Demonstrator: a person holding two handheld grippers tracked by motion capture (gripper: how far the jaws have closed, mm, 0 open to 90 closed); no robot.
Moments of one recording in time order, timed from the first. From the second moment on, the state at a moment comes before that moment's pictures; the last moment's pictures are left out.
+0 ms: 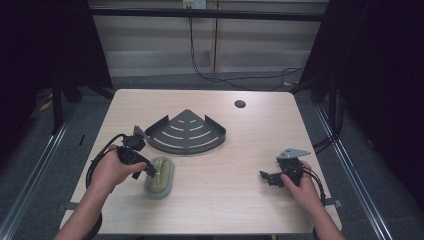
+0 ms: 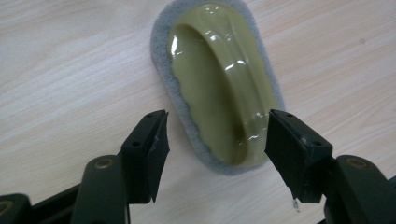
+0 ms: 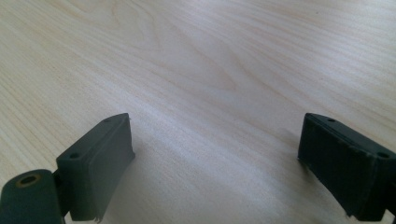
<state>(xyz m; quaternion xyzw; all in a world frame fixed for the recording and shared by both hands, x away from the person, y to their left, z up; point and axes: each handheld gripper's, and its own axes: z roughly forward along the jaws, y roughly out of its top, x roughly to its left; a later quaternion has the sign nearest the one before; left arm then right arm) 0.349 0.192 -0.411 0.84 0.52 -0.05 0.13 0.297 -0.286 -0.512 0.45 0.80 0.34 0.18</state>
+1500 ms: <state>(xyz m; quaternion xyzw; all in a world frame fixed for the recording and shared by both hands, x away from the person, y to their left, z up) 0.359 0.169 -0.409 0.86 0.50 -0.06 0.07 0.297 -0.285 -0.512 0.45 0.80 0.34 0.18</state>
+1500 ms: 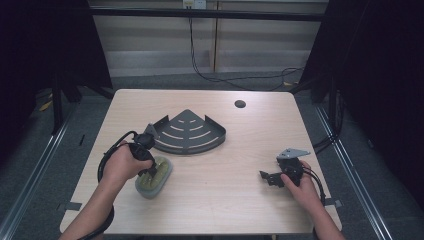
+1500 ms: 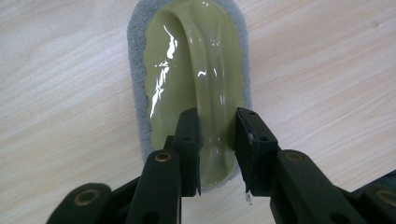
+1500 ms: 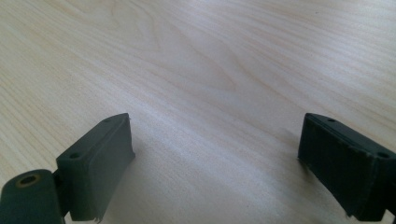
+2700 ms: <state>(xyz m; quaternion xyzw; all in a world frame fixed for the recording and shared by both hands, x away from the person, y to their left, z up) 0.376 0.187 -0.367 0.87 0.47 -0.04 0.09 0.297 -0.285 -0.512 0.45 0.80 0.34 0.18</state>
